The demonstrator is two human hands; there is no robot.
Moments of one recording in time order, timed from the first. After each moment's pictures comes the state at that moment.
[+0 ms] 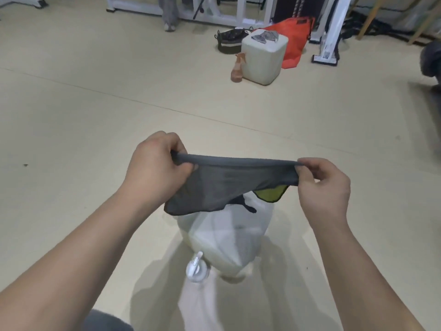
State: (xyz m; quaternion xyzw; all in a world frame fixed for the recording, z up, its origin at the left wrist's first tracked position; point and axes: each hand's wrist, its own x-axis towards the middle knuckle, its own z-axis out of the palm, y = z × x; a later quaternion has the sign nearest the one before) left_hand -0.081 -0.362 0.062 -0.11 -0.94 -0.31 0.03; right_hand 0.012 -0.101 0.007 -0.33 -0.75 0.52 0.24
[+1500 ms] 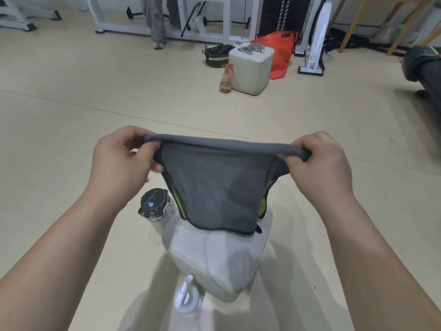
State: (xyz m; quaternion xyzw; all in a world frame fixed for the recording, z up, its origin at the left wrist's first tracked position) left_hand -0.120 -0.367 -0.004 -0.03 -0.84 -0.54 0.07; right_hand -0.027 -0.067 -0.023 -0.21 -0.90 0.29 0.24
